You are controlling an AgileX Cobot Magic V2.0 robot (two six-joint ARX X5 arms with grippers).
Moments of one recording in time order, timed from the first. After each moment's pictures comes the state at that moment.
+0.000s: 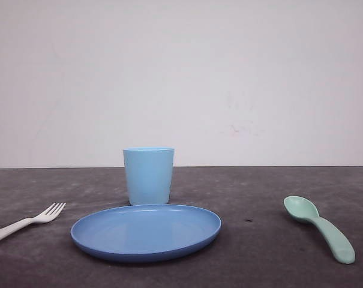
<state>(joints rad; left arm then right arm) -0.07 0.00 0.04 -0.20 -0.08 -0.06 0.04 0.00 0.02 -0.17 0.05 0.06</state>
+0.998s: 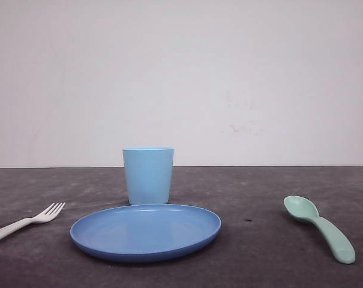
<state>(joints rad) -0.07 0.04 0.10 -0.20 -0.06 -0.33 0.04 0.02 0.10 -0.18 -0.10 0.45</state>
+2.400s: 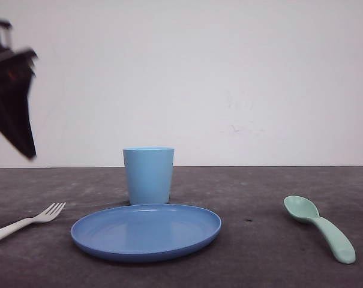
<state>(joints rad) -0.37 1.15 0.74 -0.60 0.10 -0.24 0.09 0.72 0.76 -0.58 -0.21 0.18</state>
